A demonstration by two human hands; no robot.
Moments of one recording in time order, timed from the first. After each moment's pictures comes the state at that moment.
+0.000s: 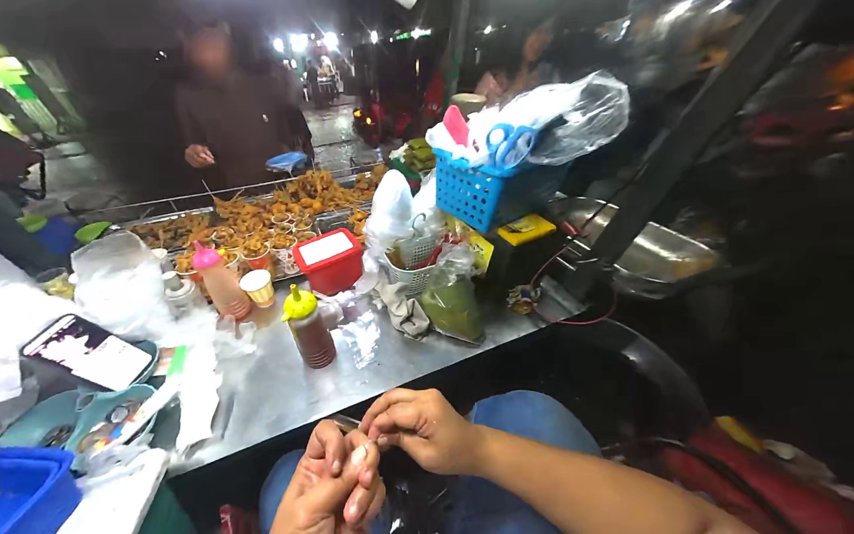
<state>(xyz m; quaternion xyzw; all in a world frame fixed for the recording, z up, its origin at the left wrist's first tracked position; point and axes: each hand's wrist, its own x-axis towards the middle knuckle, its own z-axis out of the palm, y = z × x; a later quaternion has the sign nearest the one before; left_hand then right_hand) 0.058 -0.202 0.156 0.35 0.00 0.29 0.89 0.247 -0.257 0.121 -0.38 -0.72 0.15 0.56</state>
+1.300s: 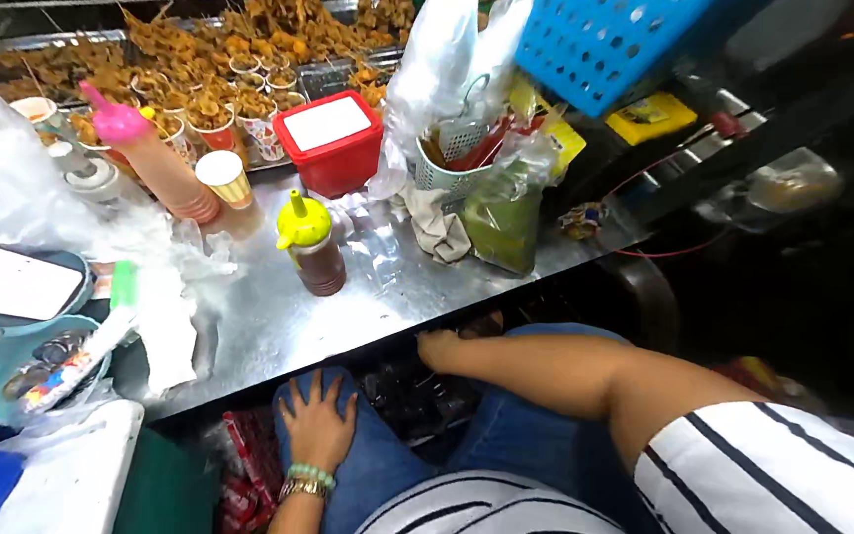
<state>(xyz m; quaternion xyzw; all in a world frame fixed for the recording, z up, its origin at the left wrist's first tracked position) 0.030 -0.123 -0.041 0.86 0.47 -0.08 0.18 0.265 -0.174 0.011 -0.74 -0.46 0.43 -0.24</state>
